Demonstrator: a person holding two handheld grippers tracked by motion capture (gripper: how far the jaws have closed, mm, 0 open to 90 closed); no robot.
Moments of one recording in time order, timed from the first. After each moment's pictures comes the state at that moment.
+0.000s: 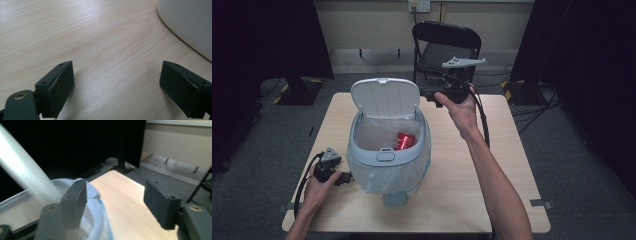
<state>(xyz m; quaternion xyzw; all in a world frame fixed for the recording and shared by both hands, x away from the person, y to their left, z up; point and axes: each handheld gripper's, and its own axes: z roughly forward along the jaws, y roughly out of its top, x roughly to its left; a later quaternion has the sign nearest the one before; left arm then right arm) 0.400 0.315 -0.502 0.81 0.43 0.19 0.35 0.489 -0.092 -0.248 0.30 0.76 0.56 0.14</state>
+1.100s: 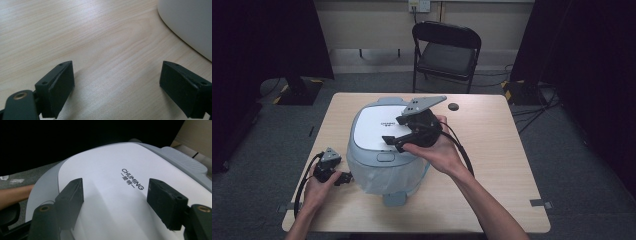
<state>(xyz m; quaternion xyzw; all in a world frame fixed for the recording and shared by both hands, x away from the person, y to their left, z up) 0.400 0.315 -0.503 0.81 0.43 0.19 0.35 0.388 -0.024 -0.267 0.19 0.84 0.50 0.11</state>
